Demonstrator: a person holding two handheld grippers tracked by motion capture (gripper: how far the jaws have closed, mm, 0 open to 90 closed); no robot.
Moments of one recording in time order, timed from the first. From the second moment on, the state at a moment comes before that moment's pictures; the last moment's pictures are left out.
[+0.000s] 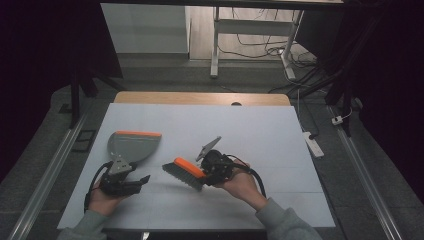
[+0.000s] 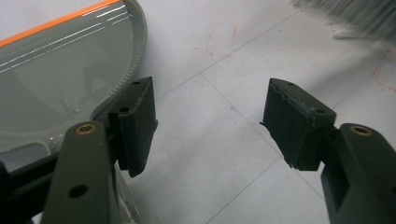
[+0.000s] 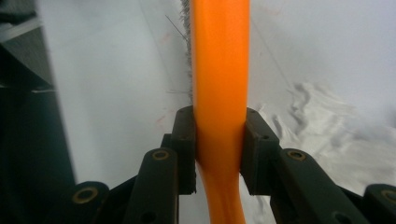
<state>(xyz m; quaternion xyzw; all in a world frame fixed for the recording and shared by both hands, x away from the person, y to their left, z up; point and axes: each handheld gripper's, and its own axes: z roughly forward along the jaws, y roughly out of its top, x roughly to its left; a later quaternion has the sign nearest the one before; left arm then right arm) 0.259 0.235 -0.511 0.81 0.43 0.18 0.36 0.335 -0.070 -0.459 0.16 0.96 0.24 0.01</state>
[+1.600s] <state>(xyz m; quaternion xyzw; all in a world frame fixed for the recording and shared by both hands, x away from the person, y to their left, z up) 0.258 0.235 -0.514 0.81 0.43 0.18 0.36 0.381 -0.183 -0.443 0.38 0.90 0.18 0.13</state>
